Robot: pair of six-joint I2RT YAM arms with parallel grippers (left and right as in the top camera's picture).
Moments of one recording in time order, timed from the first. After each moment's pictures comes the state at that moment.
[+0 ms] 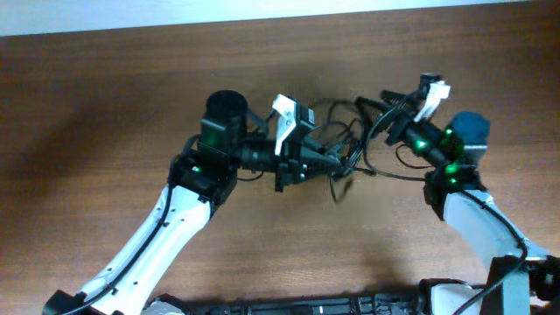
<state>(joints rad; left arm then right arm) -0.50 1.40 1.01 0.08 1.20 -0.13 -0.07 1.38 0.55 0.71 -0.73 0.56</state>
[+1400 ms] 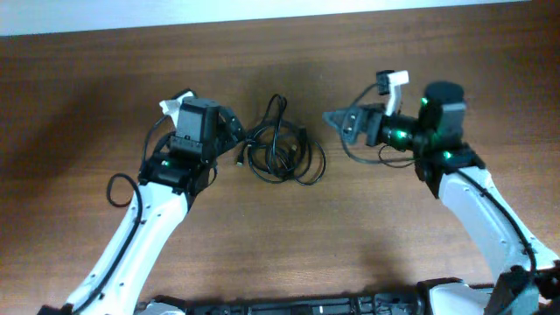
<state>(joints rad) -0.33 1.37 1.02 -0.48 -0.19 -0.70 0.08 1.38 0.85 0.02 -0.87 0.47</state>
